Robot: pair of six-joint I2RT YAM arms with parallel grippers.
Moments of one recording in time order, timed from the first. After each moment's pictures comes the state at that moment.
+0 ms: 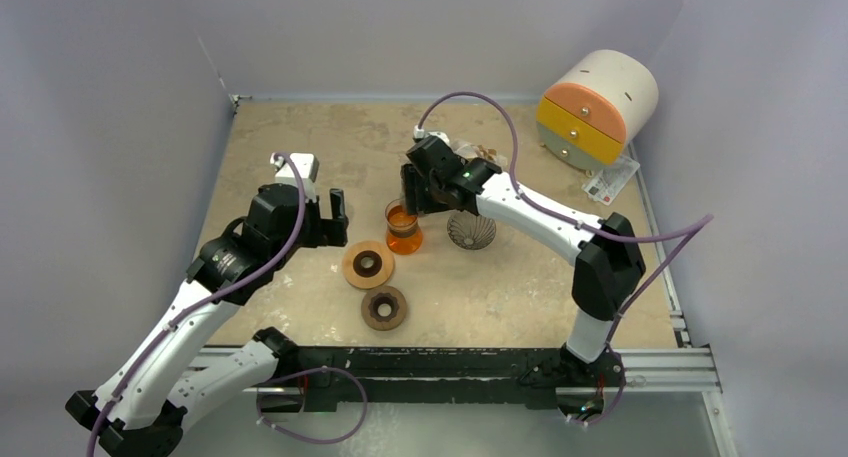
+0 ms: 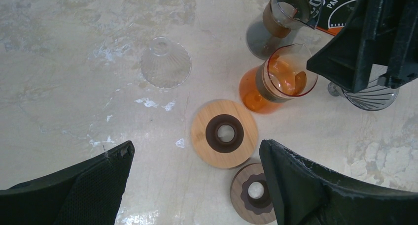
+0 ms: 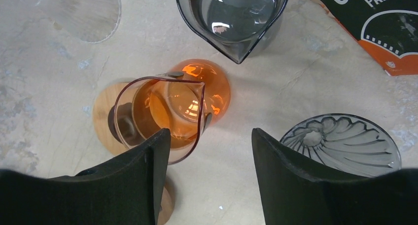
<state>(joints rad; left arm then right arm) -0.59 0.82 1.05 -0.82 -0.34 -0.36 0.81 1.76 1.53 -0.67 0.18 0.55</state>
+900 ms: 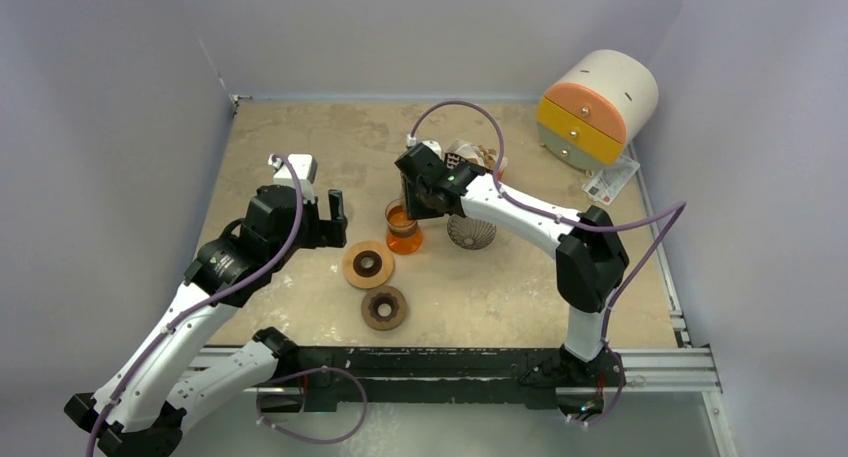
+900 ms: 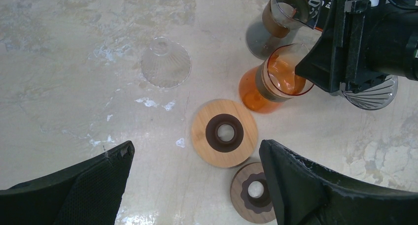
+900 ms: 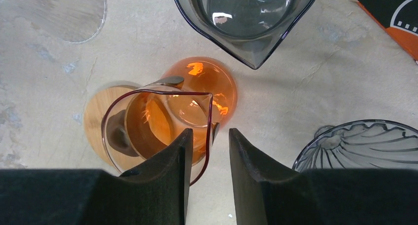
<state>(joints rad) -0.59 0.81 1.05 -0.83 -0.34 -0.36 0.84 1.85 1.56 -0.68 0.21 0.61</state>
